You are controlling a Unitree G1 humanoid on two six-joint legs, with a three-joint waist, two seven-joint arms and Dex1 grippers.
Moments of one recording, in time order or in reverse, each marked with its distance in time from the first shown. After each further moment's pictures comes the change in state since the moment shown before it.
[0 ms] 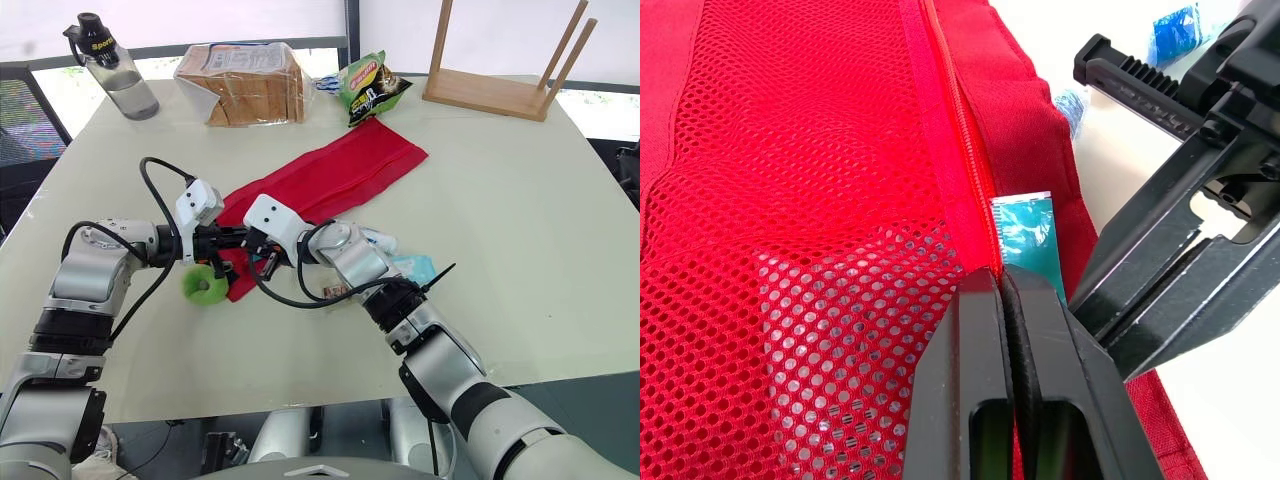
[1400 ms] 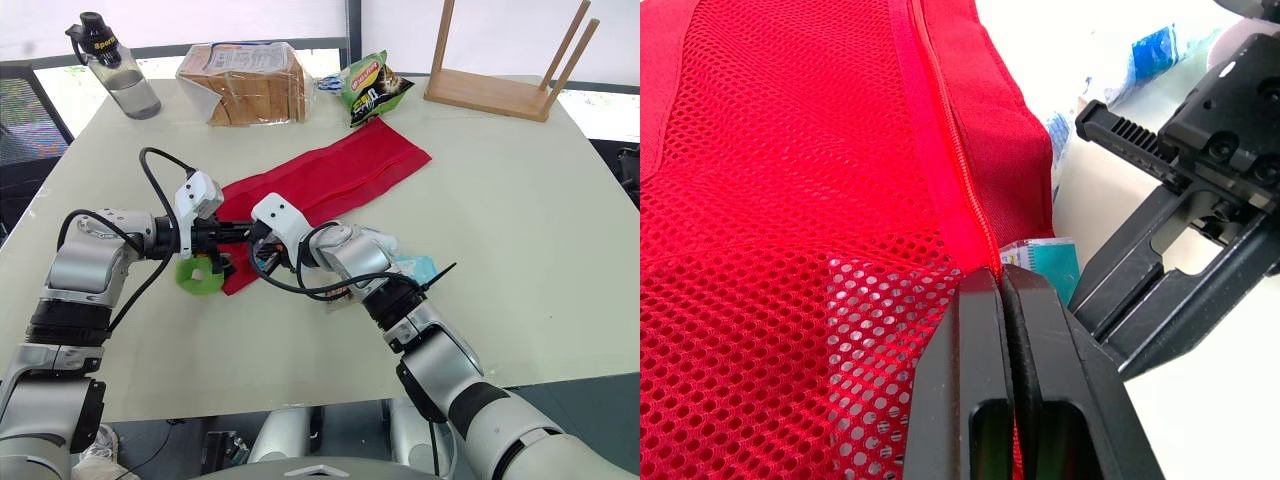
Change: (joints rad) left arm -0.047 0.012 -0.005 -0.008 0.000 0.057 -0.048; right arm -0.005 -0.015 -0.032 -0.060 0.133 0.228 -0.038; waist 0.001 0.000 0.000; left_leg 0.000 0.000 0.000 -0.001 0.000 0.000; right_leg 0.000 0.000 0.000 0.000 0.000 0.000
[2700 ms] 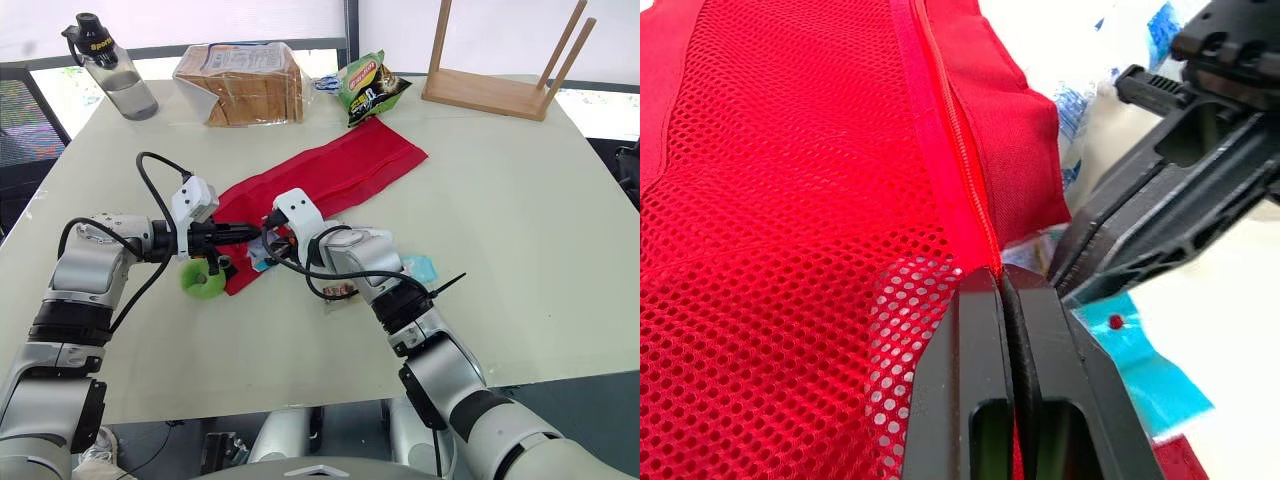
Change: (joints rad) left arm 0.001 -0.002 -0.001 0.114 0.016 -0.155 -0.023; right arm 0.048 0.027 -0.105 -0.006 0.140 0.057 -0.248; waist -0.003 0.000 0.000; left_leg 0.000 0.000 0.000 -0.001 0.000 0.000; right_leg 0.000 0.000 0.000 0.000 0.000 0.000
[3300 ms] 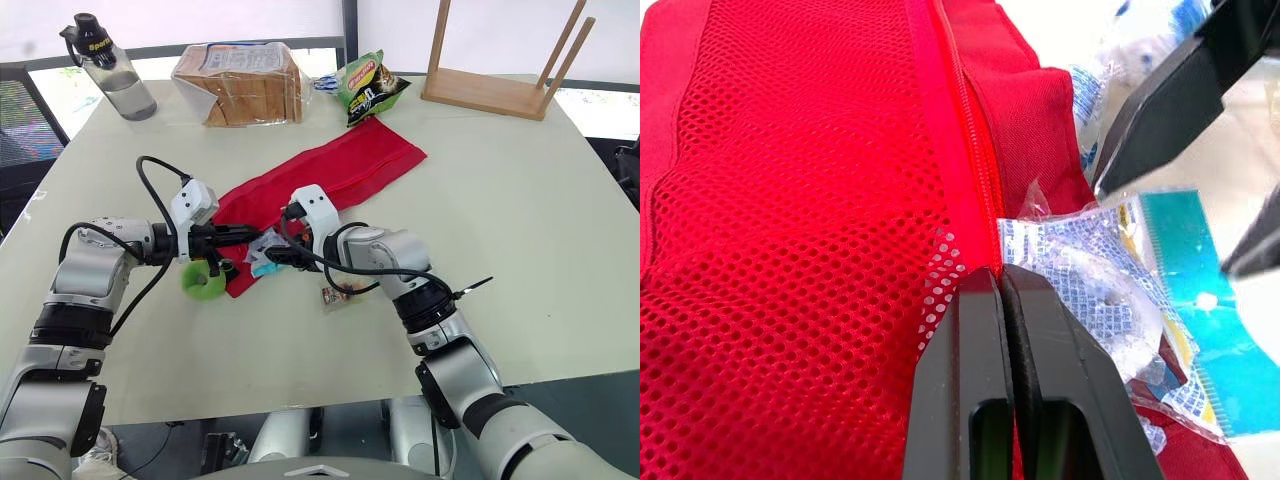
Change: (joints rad) left arm 0.011 -0.003 -0.003 0.026 0.002 -0.037 0.027; right arm 0.042 -0.076 -0.034 -0.180 0.171 0.190 0.007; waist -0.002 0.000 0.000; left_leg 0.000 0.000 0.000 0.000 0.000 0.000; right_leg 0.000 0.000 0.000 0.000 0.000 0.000
